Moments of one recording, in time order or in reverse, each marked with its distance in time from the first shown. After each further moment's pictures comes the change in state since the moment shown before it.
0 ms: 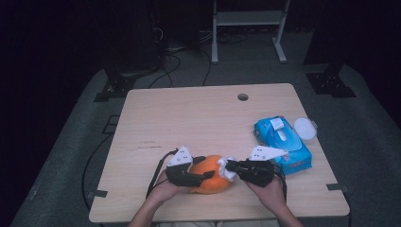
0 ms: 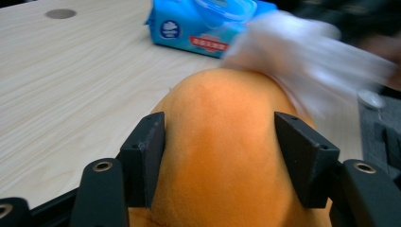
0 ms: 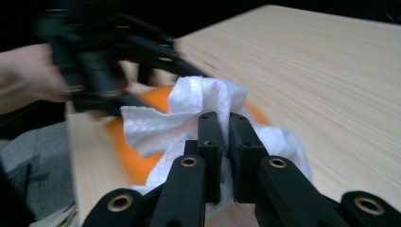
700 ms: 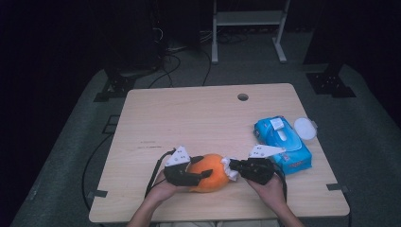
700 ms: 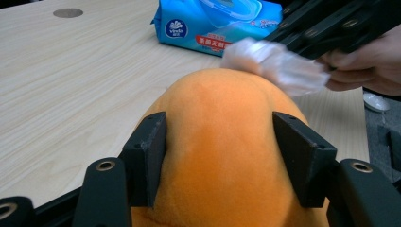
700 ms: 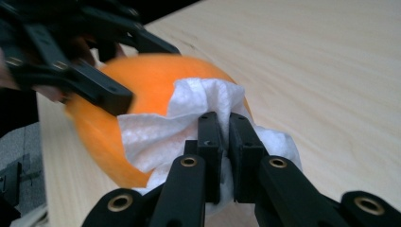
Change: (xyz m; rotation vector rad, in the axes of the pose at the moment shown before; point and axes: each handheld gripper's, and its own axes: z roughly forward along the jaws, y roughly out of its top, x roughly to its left) left arm -0.001 -0.004 -0.001 -0.001 0.008 0.016; right arm -0.025 -0.018 0.008 0.059 -0.059 0.086
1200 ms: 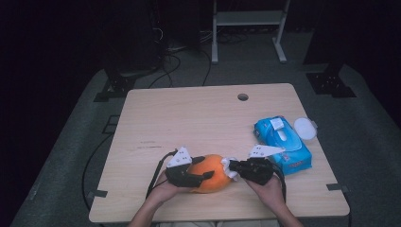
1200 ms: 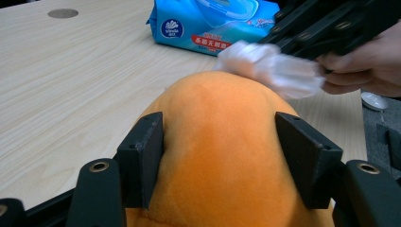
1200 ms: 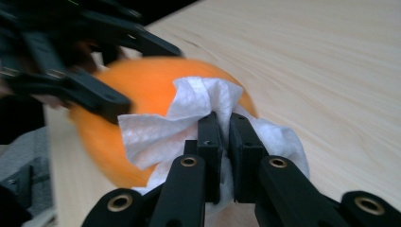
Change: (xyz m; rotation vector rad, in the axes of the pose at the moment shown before) left arm -0.002 0.000 0.003 -0.003 -0.006 0.001; right arm -0.002 -0.002 0.002 0.005 0.009 0.031
